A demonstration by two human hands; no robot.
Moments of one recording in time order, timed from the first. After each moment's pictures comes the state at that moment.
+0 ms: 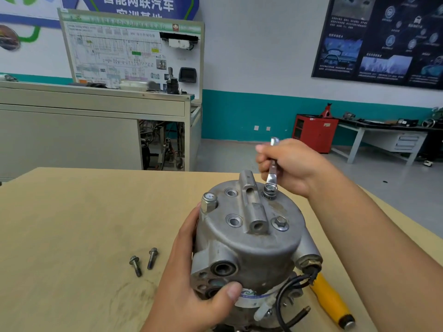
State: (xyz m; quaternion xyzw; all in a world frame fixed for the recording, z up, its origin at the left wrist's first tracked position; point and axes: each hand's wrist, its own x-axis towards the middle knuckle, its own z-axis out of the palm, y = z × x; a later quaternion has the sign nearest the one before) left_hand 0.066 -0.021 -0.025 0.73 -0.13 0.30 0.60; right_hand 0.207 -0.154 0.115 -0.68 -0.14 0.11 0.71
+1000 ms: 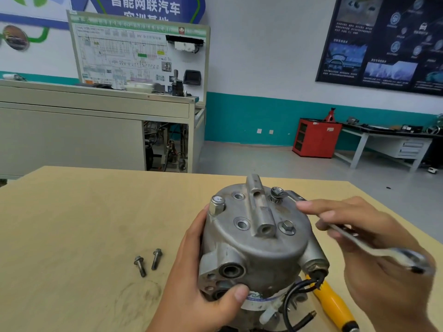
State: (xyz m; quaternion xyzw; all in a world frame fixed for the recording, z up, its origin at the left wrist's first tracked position) left_hand 0.065 -0.020 -0.026 0.74 -0.12 0.29 0.59; right_hand 0.126 -0.218 0.051 -0.62 -0.51 -0.33 0.51
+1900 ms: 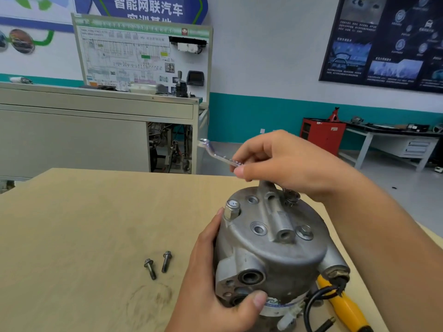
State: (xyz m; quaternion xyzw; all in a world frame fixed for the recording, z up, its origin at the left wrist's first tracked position) left_hand 0.066 -0.024 -0.026 0.73 -0.11 0.28 0.61; right_hand 0.158 -0.132 0.142 -0.82 -0.41 0.02 0.40
